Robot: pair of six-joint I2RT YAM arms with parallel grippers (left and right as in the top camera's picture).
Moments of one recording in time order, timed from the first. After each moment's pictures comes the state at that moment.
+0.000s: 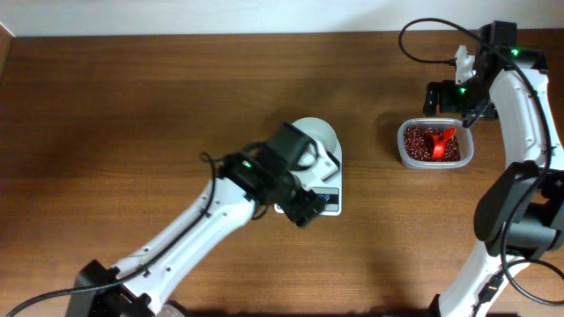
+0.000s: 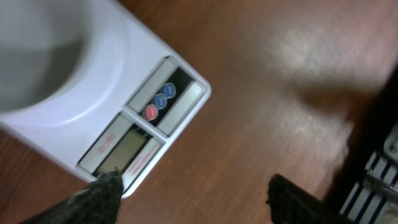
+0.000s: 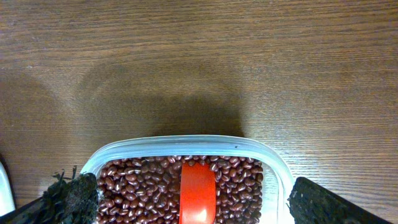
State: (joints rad) left arm -0.68 1.54 1.21 -0.83 0.27 0.21; right arm -0.17 2.07 1.86 -1.10 -0.08 -0.09
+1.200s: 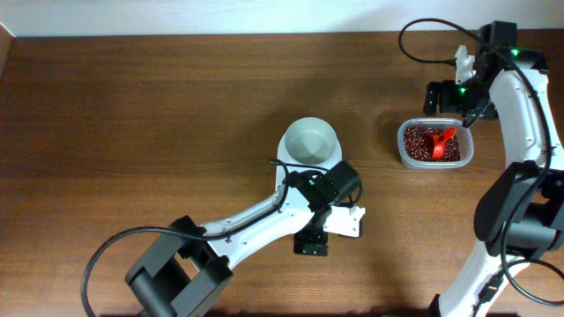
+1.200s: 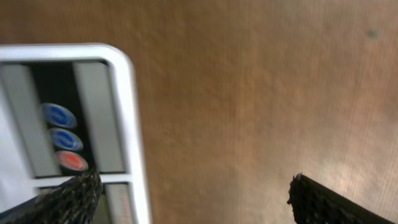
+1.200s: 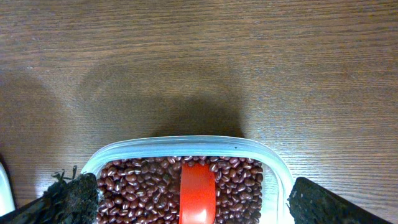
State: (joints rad) left arm -0.89 1.82 1.21 -0.85 0.03 0.78; right arm -0.17 2.07 1.86 -1.10 -0.08 -0.09
